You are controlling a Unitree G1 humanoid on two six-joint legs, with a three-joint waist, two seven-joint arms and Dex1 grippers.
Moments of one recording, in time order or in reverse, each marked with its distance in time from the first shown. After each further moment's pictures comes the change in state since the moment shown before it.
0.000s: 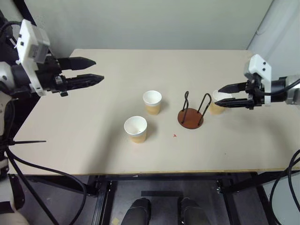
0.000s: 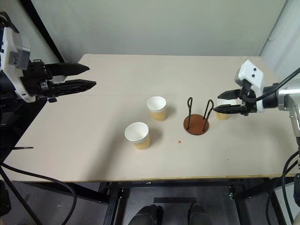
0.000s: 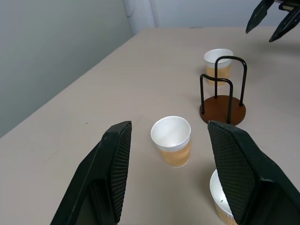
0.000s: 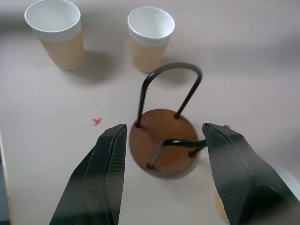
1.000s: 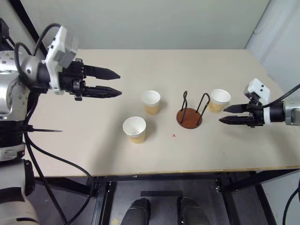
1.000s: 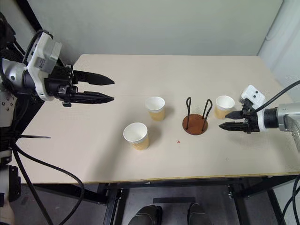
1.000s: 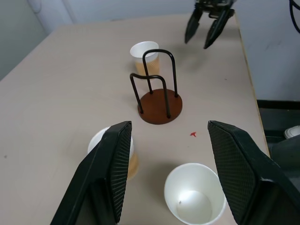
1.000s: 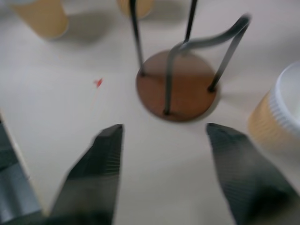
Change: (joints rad) left arm -0.138 -0.054 -0.180 0.053 0.056 -0.035 -0.264; right arm 0.160 -0.019 0.001 0.008 0.059 0.092 -0.110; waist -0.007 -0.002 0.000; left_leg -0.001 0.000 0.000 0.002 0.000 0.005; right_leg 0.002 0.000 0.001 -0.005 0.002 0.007
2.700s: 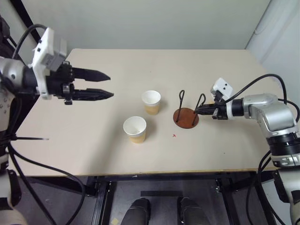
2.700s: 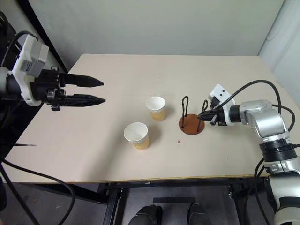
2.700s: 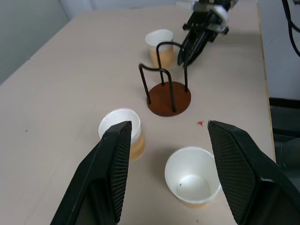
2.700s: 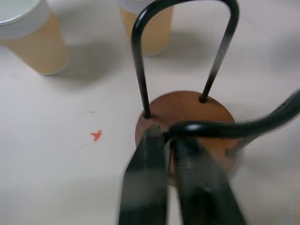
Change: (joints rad) left arm 0.137 0.123 0.080 -0.124 -0.051 0.073 0.048; right arm -0.126 0.253 0.121 0.111 -0.110 -0.056 -0.056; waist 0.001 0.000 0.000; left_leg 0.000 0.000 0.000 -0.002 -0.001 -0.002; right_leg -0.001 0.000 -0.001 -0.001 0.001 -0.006
